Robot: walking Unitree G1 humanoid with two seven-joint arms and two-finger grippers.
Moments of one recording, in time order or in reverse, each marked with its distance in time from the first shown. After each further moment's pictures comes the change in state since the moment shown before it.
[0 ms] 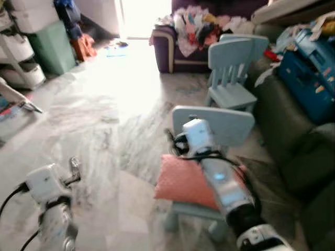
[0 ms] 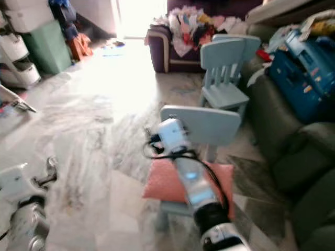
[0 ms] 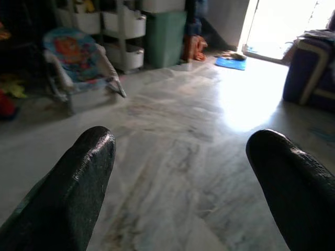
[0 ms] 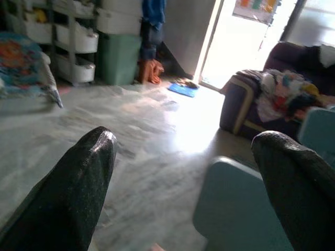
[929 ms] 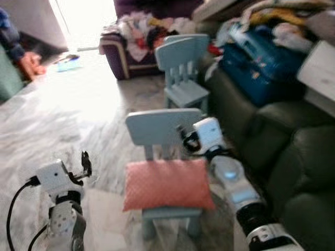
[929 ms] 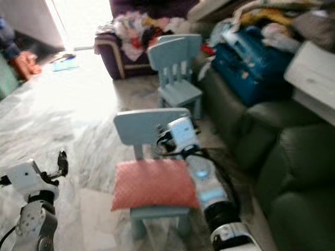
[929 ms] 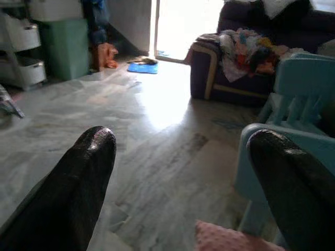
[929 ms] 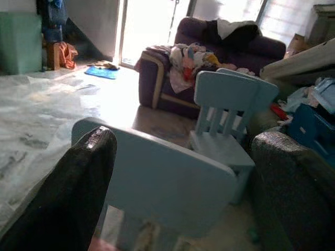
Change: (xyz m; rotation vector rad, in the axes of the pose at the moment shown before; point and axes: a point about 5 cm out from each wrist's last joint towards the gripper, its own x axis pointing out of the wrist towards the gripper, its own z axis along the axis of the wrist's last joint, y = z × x) left arm -0.001 -0.019 0.005 -0.042 -0.030 -0.091; right arm -0.007 -0.025 -0.008 -0.015 0.034 -0.076
